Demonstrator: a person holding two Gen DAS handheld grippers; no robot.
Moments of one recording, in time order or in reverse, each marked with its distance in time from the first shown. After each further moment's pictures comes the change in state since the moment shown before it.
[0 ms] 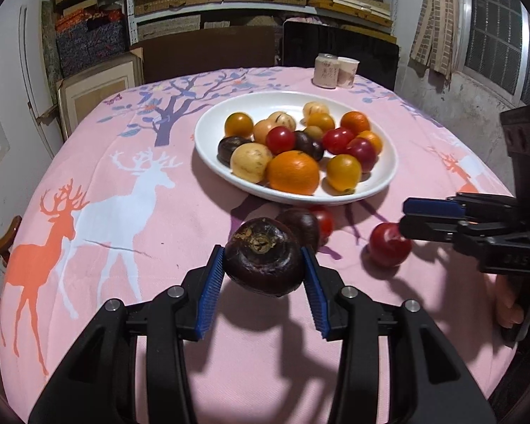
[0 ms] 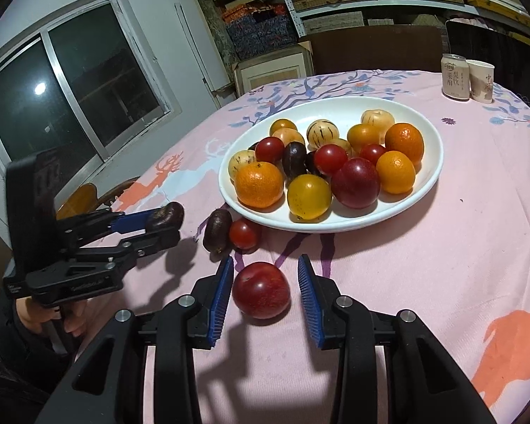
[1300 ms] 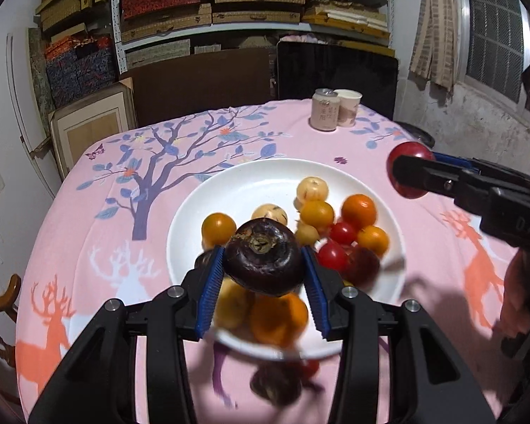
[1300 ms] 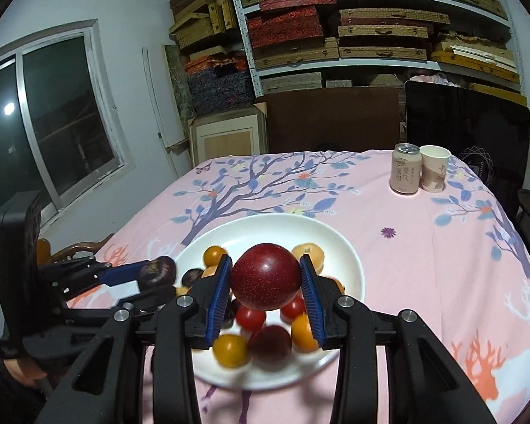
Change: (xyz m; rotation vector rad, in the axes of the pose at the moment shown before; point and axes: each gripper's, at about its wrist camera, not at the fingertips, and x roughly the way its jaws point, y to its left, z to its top) left arm 0.052 -0.019 0.116 0.035 -0.043 0.018; right arm -0.020 -0.028 0.112 -0.016 -0.215 -0.210
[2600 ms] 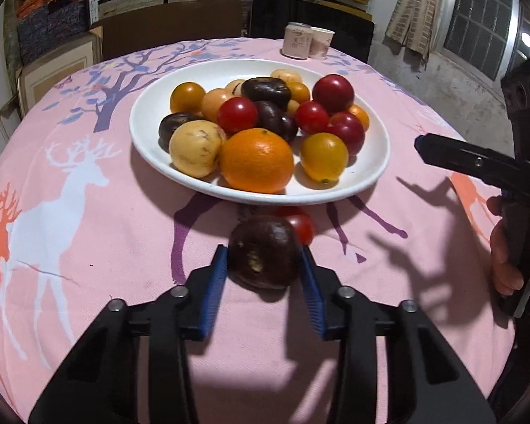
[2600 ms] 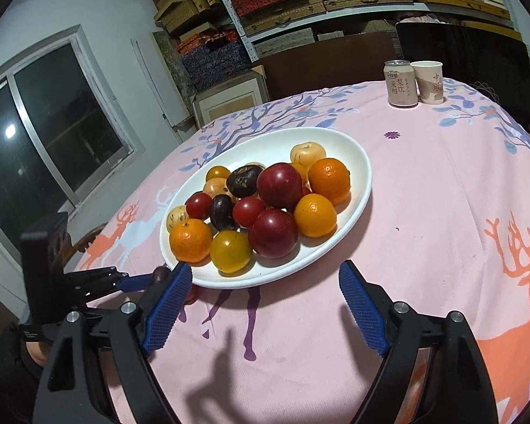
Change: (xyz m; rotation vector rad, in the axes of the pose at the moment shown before) left arm 0.003 0.008 -0.106 0.004 0.153 -0.161; right arm -0.012 -0.020 -0.089 0.134 0.122 0.095
